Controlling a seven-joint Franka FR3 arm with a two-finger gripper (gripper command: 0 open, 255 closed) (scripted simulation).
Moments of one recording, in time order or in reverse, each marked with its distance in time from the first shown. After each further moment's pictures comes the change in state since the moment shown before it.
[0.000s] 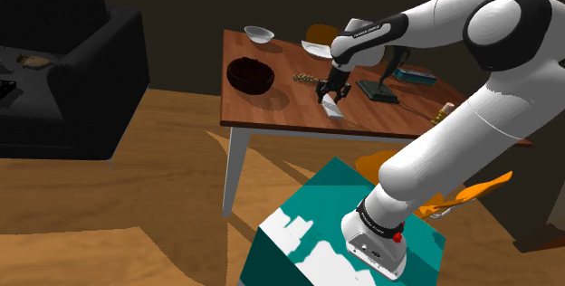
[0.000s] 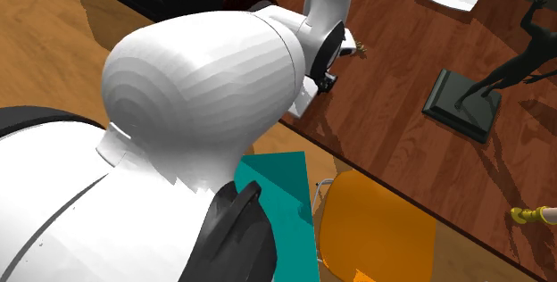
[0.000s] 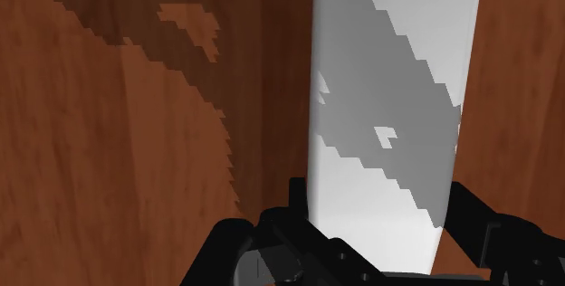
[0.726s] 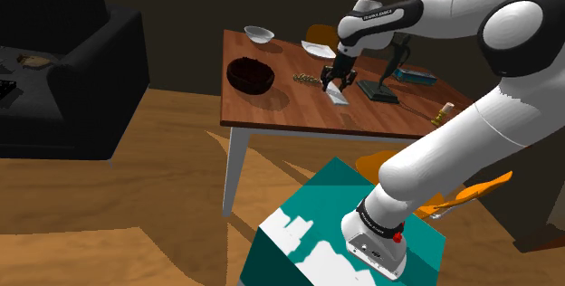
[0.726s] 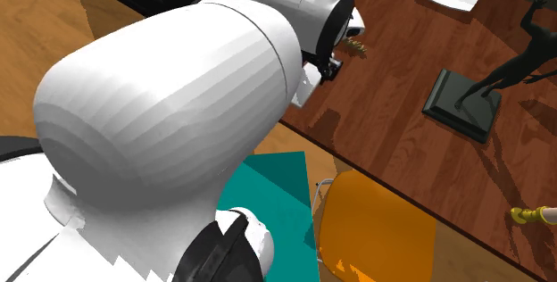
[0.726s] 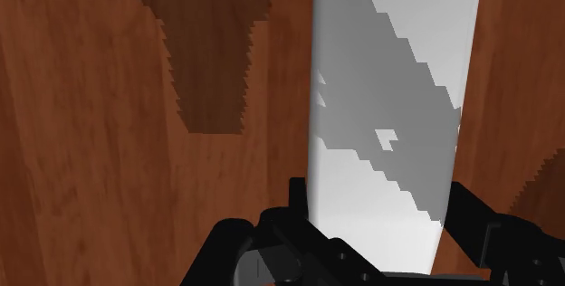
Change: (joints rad) arm 0.001 -0.071 0.009 0.090 -0.010 -0.160 0.012
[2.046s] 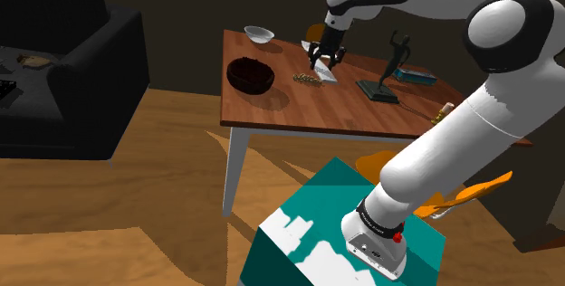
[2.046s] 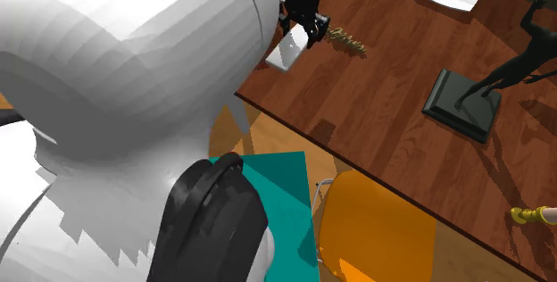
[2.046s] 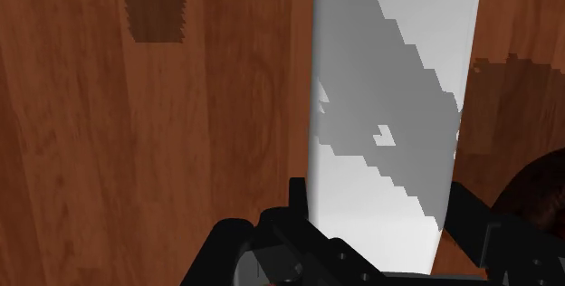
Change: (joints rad) arm 0.056 0.083 0.072 0.273 0.033 -0.194 0.103
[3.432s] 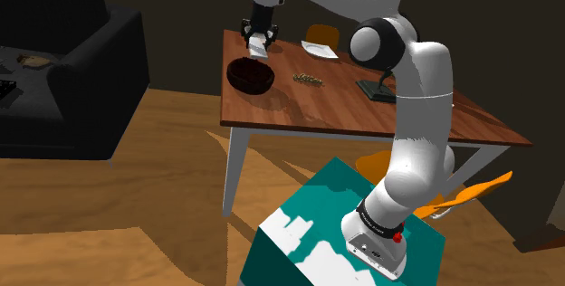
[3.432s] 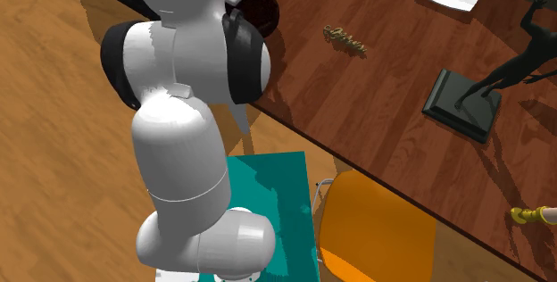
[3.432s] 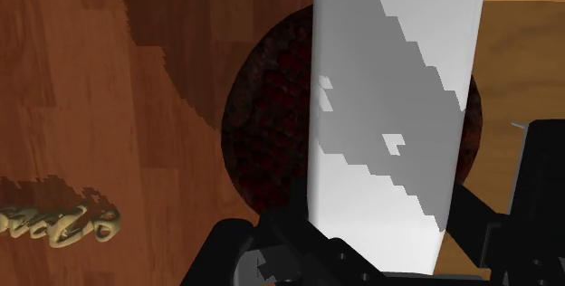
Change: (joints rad) arm 0.169 0.695 0.131 0.948 0.028 -0.256 0.291
